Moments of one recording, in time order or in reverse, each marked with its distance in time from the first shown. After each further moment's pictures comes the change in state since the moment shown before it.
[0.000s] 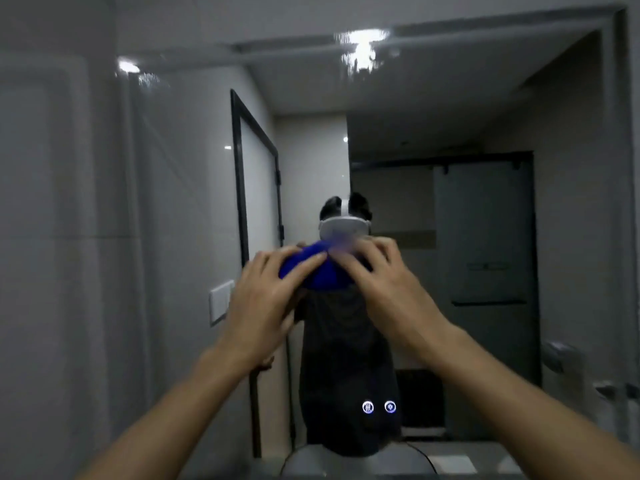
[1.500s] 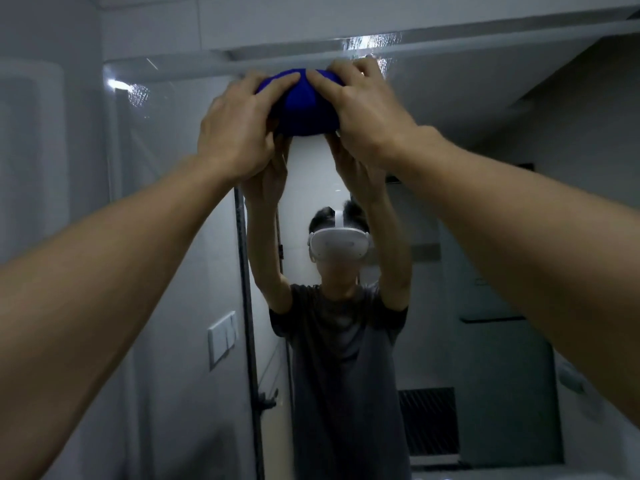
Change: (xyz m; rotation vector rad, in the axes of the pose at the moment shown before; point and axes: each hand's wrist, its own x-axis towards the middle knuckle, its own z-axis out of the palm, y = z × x) left_hand 0.221 -0.136 -0.051 0.127 0.134 -0.050; right_hand 0.256 0.045 -0.024 -0.186 0.019 0.080
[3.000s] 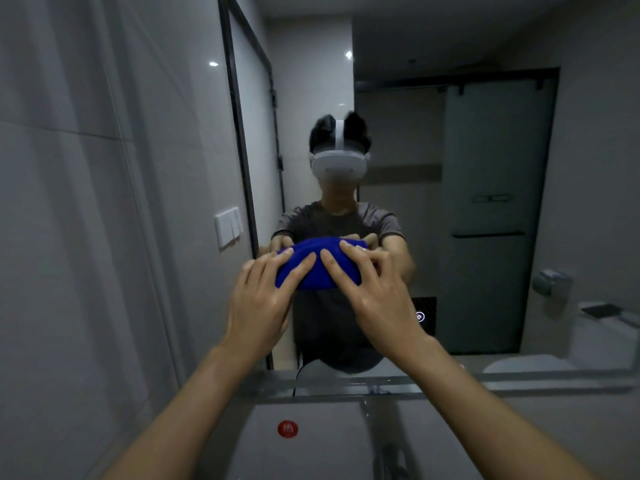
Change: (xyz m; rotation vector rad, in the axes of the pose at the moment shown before) left_hand -0.380 0.087 0.066 -0.024 -0.125 0.085; right_hand -0.363 -0.128 0.100 0.183 -0.115 0.011
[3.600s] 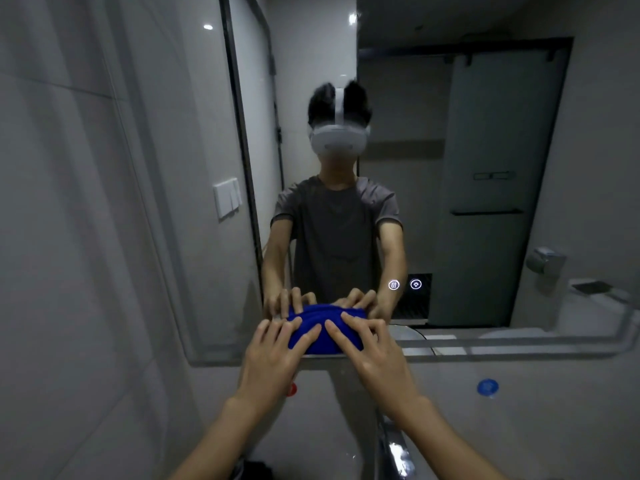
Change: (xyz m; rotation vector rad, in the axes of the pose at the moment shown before) left_hand -0.126 0.053 0.019 -0.109 -0.331 -0.016; right_hand -0.131 -0.041 0.036 0.172 -0.256 0.030
